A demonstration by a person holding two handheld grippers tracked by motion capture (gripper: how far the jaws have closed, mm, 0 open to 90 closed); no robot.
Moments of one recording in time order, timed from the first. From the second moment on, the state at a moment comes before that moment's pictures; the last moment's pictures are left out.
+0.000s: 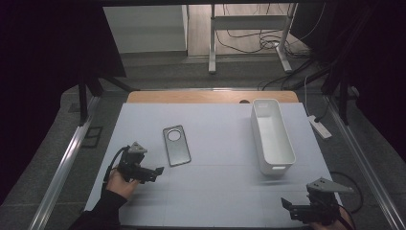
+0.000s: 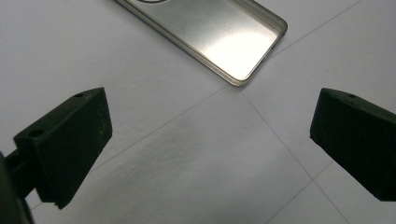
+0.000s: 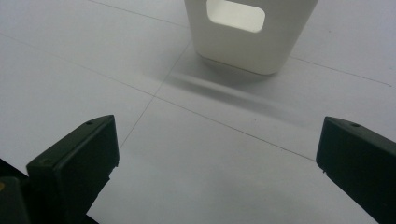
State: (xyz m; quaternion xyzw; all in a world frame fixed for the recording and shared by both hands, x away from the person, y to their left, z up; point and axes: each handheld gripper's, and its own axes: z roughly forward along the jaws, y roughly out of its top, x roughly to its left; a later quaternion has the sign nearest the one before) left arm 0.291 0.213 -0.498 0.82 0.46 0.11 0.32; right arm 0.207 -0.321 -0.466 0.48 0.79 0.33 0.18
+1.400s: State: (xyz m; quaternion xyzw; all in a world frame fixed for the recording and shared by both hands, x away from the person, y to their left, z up) left arm 0.366 0.188 -0.499 0.83 0.47 0.10 0.27; right arm 0.208 -0.321 -0.467 0.48 0.79 0.33 0.17
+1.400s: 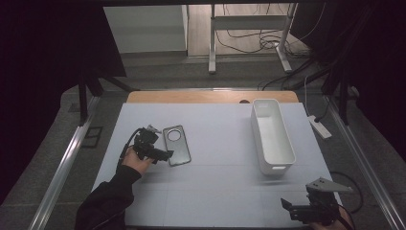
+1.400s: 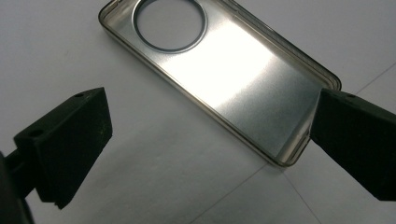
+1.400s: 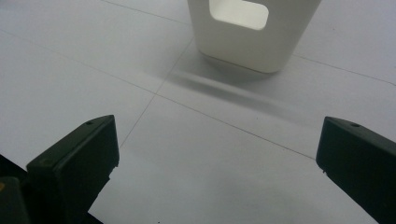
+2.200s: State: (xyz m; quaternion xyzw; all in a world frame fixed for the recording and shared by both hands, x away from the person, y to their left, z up) left arm 0.387 0.179 -0.509 0.84 0.47 0.08 0.23; right arm 0.208 -0.320 -0.467 0.47 0.80 0.33 0.17
